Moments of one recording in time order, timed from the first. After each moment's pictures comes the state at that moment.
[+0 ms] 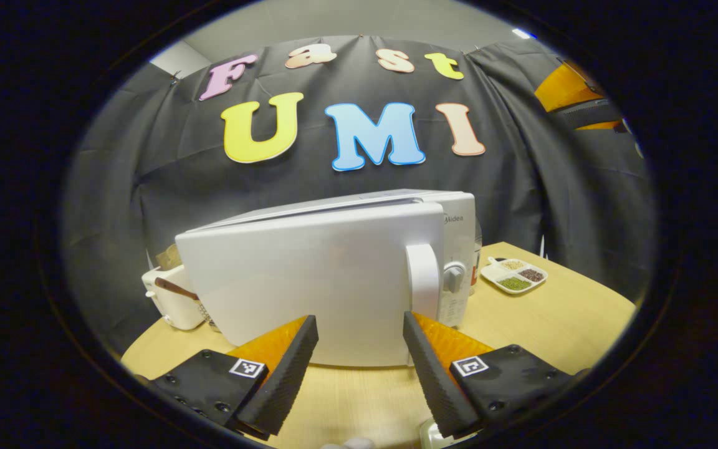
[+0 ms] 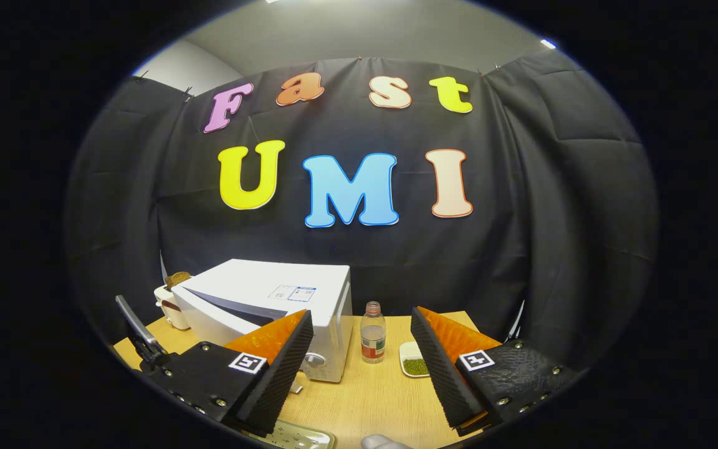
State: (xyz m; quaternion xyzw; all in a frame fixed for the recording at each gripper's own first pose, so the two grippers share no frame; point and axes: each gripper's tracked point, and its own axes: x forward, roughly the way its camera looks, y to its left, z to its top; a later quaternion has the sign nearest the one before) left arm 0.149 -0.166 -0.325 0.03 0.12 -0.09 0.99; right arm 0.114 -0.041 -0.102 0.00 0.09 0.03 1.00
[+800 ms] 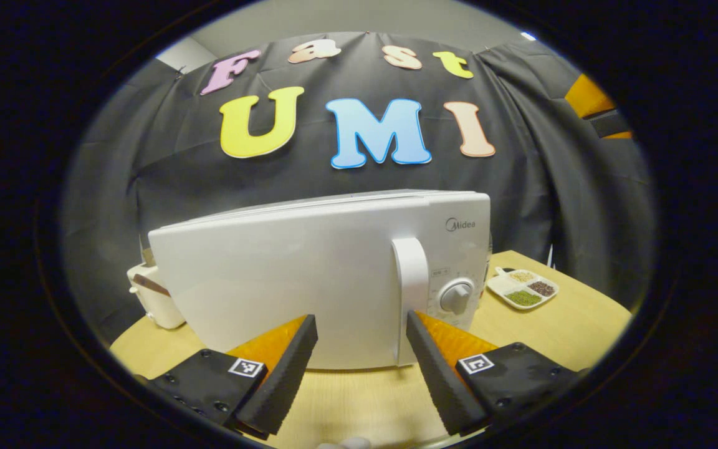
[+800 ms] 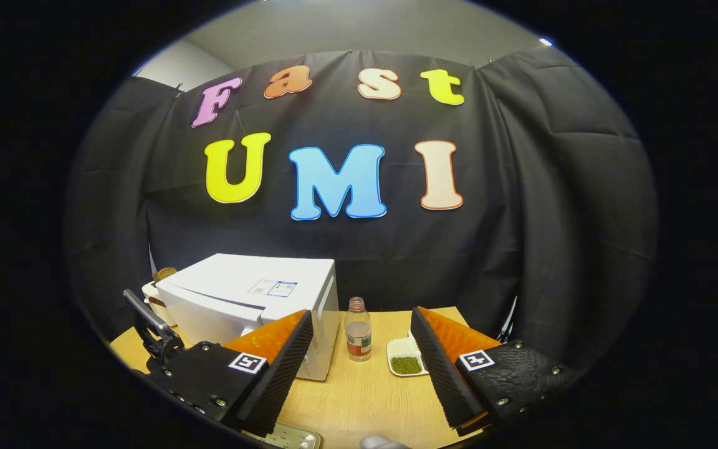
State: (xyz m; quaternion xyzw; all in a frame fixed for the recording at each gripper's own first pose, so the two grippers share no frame) left arm 0.191 -0.180 -0.329 0.02 0.11 -0.06 0.99; right arm 0.124 -0.061 -0.108 0.00 0.11 0.02 0.99
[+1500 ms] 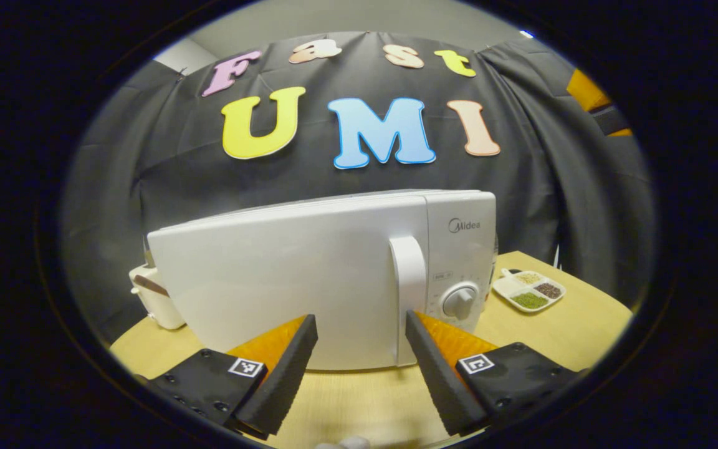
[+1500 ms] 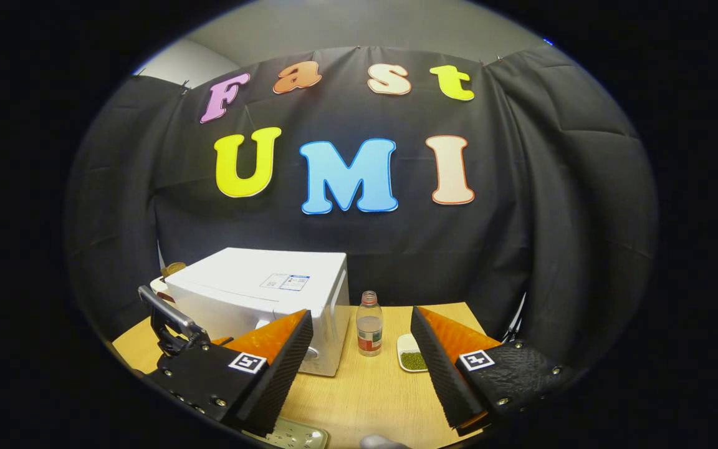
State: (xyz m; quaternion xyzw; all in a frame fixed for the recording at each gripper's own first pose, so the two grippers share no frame) left arm 0.196 -0.183 -0.327 0.02 0.11 -0.05 0.99; right arm 0.119 -0.046 -0.110 0.00 0.12 0.04 0.99
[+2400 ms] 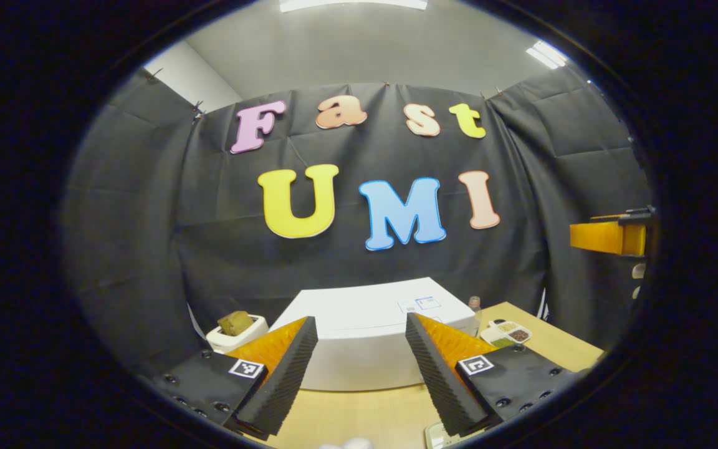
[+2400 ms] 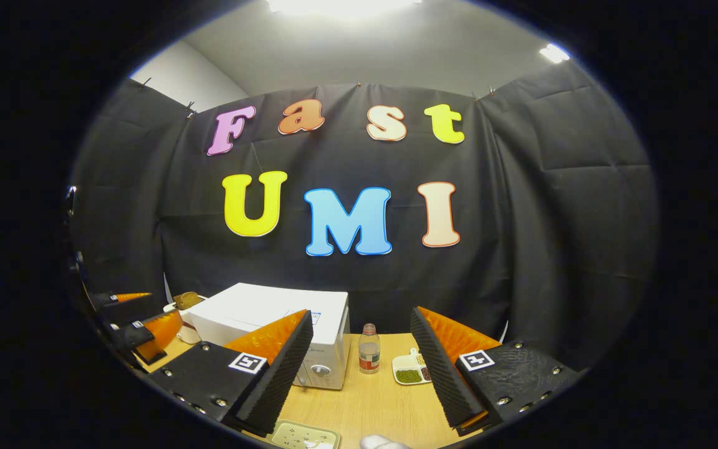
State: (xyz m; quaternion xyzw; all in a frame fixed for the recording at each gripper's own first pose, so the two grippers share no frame) left arm 0.052 -0.051 -0.061 0.02 0.02 -0.04 1.00; right arm 0.044 -0.034 -0.011 0.00 0.03 0.01 1.00
